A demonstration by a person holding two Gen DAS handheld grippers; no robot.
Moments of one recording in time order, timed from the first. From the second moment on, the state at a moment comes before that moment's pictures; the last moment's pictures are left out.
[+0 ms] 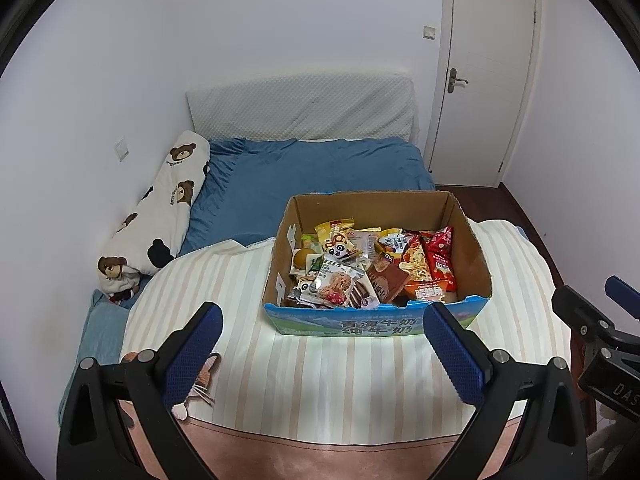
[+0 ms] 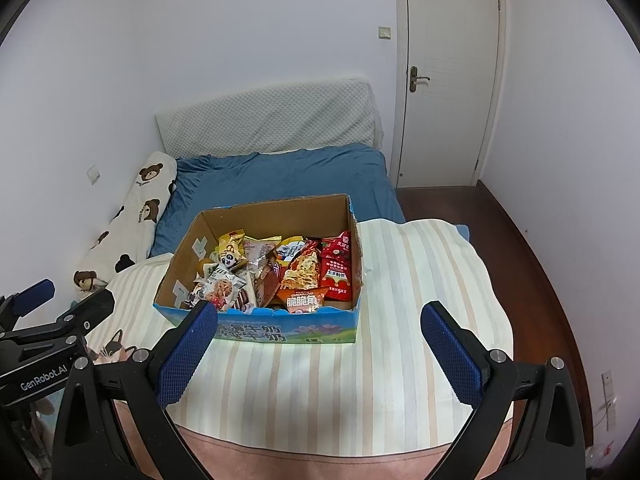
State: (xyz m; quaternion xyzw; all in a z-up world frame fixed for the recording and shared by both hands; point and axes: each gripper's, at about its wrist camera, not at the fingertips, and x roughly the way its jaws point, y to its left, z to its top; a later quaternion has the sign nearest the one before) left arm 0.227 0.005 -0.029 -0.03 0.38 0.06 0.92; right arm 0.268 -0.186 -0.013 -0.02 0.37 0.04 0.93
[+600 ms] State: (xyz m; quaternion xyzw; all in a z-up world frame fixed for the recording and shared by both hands) left arm 0.222 0.001 -0.026 -0.03 0.37 0.06 0.93; right arm 0.260 -0.183 -0.011 -0.02 0.37 0.03 0.93
